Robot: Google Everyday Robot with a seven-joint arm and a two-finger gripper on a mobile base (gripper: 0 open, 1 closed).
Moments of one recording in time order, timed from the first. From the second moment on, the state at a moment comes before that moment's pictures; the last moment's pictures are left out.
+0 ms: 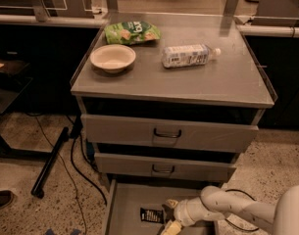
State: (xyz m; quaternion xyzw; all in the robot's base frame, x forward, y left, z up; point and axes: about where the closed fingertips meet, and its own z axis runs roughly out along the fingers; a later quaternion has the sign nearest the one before) arm 0.434 -0.070 0.251 -0.50 0.76 0.35 0.22
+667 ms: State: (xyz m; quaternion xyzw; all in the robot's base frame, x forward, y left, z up) arm 0.454 -0.058 0.240 -0.51 0.75 0.35 0.24
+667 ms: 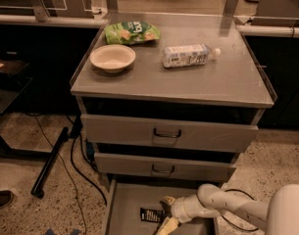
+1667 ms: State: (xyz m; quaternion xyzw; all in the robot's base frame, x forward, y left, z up) arm 0.471 -0.020 0.211 -0.51 0.74 0.35 0.27
